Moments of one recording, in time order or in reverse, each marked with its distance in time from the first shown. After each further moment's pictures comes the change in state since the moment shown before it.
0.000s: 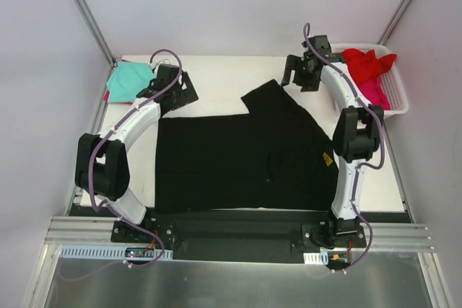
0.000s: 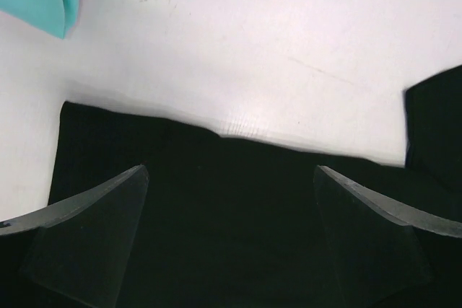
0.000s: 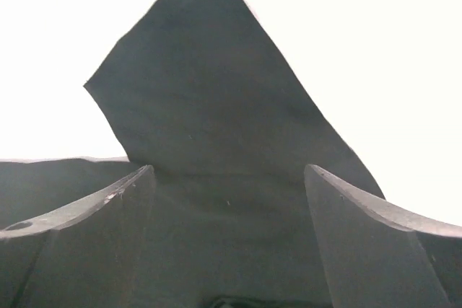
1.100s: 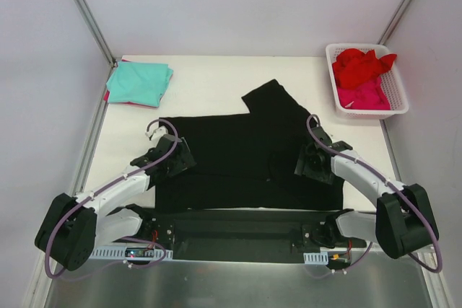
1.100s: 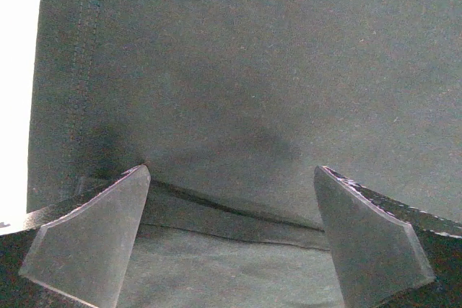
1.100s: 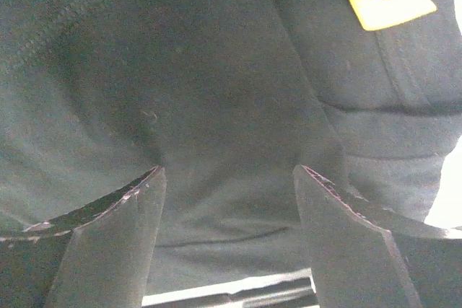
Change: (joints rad) left arm -0.192 -0.531 -0.790 0.083 -0.049 -0.252; right arm 0.208 -0.836 -1.280 0.097 0.307 0.336
